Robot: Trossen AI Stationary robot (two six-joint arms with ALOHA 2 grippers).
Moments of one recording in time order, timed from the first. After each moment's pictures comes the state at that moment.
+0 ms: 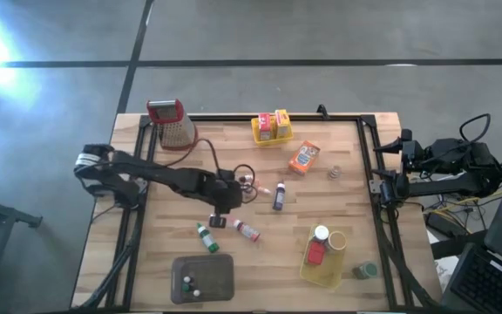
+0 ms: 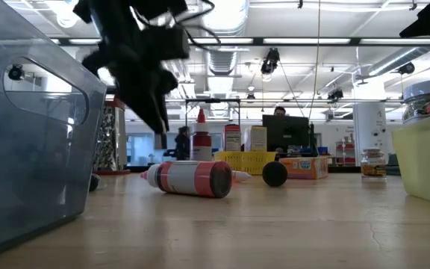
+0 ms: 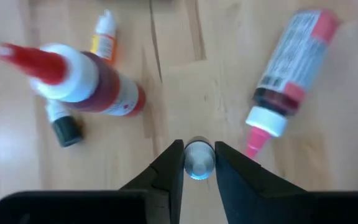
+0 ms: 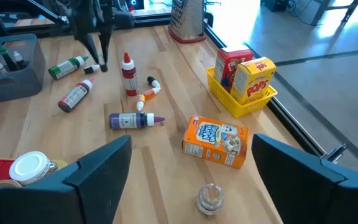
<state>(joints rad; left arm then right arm) -0.11 1.56 1.05 -0.55 -0.09 0.07 0.05 0.23 0.92 -1.17 0.29 0.16</state>
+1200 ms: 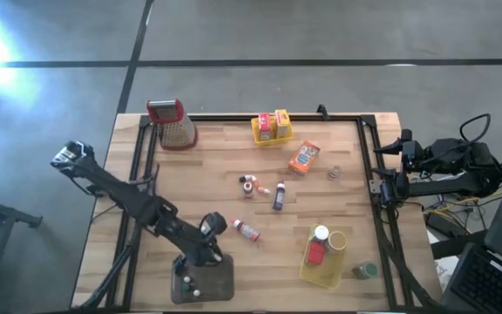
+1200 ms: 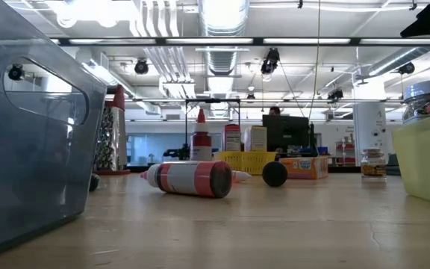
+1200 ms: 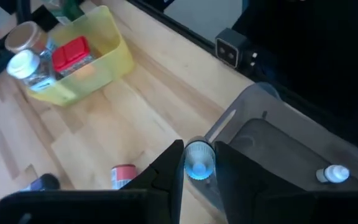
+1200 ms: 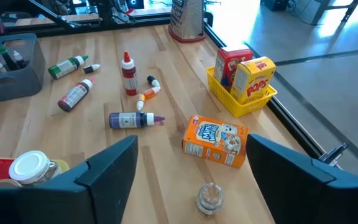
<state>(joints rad) -0.56 1.36 1.11 -0.45 -0.02 0.31 0.05 0.23 0.92 -1.17 0.29 0.16</state>
